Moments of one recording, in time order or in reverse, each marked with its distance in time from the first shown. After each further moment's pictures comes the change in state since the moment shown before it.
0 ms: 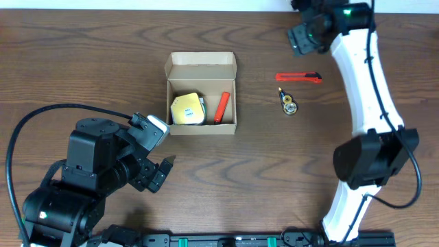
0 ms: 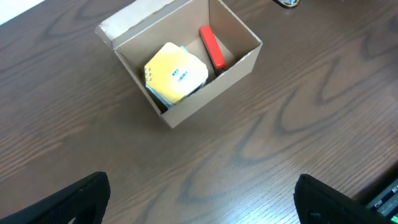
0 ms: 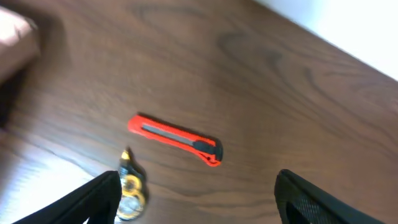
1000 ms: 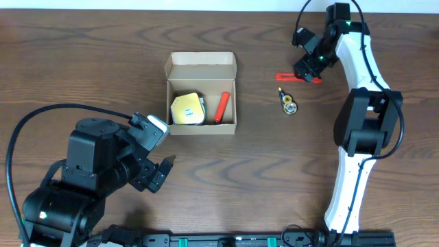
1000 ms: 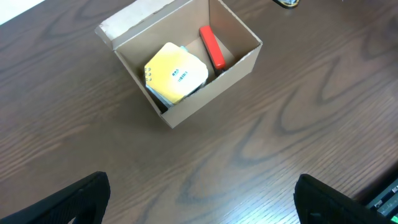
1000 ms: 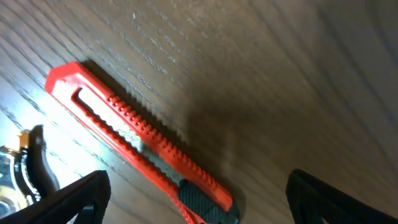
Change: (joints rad) left arm 0.000 0.000 0.000 0.000 0.000 0.000; right arm -0.158 0.357 -0.005 0.086 -0.253 -0.481
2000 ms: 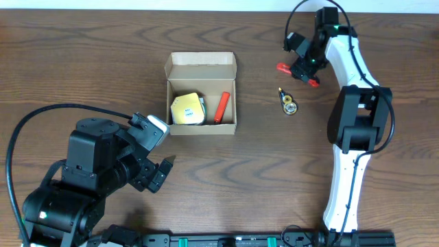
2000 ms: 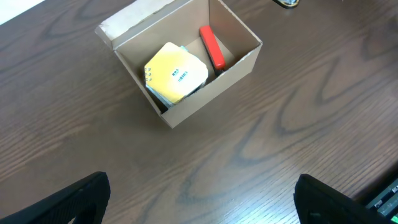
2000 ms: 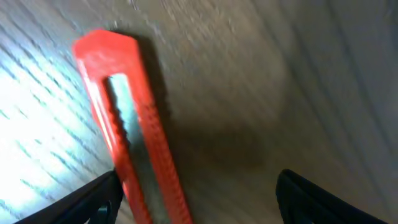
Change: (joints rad) left arm 0.000 0.000 0.000 0.000 0.000 0.000; right arm 0.047 0.053 -0.009 0.100 0.089 -0.069
